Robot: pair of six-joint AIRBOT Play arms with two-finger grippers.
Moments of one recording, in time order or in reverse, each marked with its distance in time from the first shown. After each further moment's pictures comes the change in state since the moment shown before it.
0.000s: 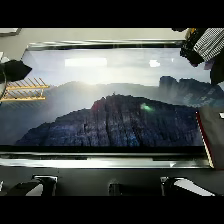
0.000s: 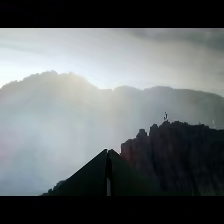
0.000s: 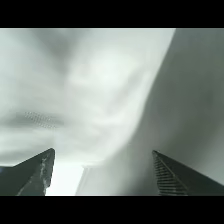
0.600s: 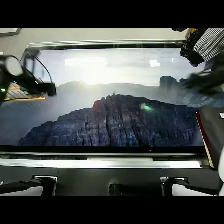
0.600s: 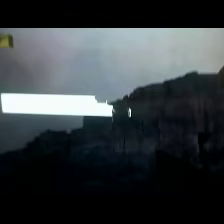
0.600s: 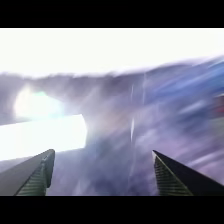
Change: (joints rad) left arm -0.167 -0.396 0.103 0.406 -0.416 -0.093; right arm 0.988 -0.131 0.303 0.159 -0.105 -0.019
